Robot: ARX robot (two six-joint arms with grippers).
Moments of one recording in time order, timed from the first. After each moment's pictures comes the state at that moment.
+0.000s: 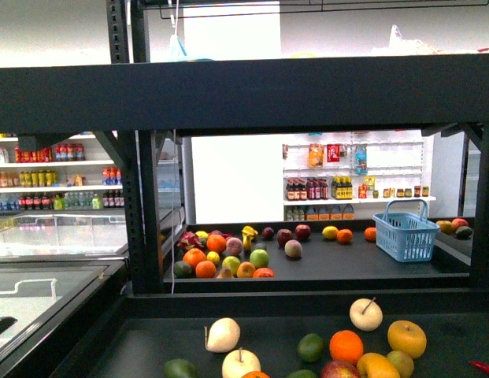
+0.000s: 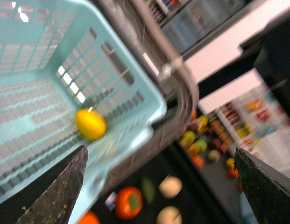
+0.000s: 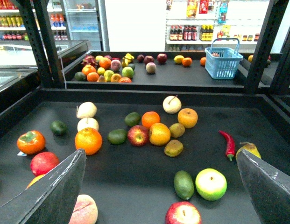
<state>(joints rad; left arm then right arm) 0.47 1.13 0.56 0.43 0.20 -0.75 0.00 0.00 0.02 0.00 0.00 0.00</state>
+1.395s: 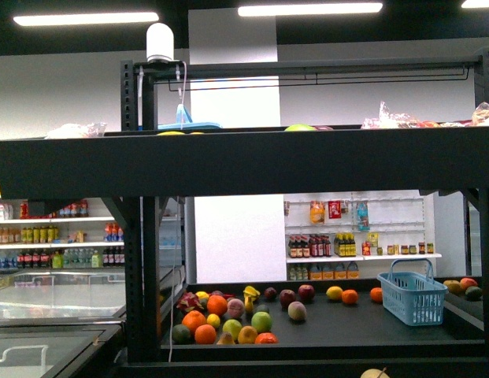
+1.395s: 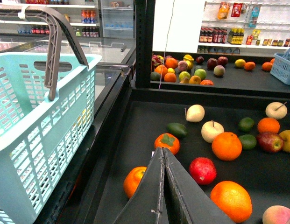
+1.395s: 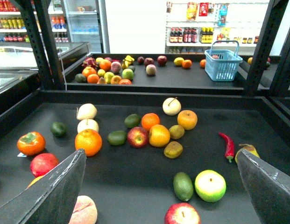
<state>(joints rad) 0.00 0.01 0.01 -0.01 0.00 -0.01 0.00 0.00 0.02 0.00 0.00 0.00</state>
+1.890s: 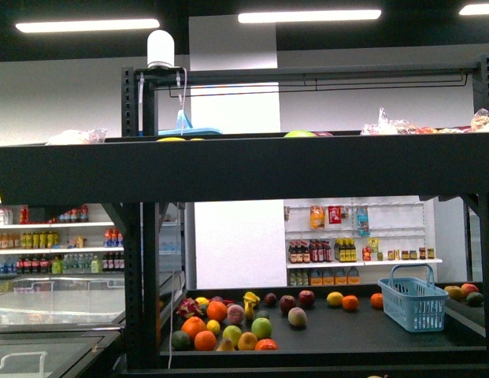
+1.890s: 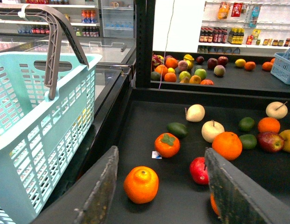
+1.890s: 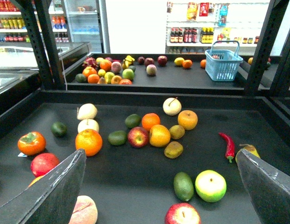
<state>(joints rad) 0.00 0.01 0.01 -0.01 0.00 -0.01 0.00 0.00 0.02 0.00 0.00 0.00</state>
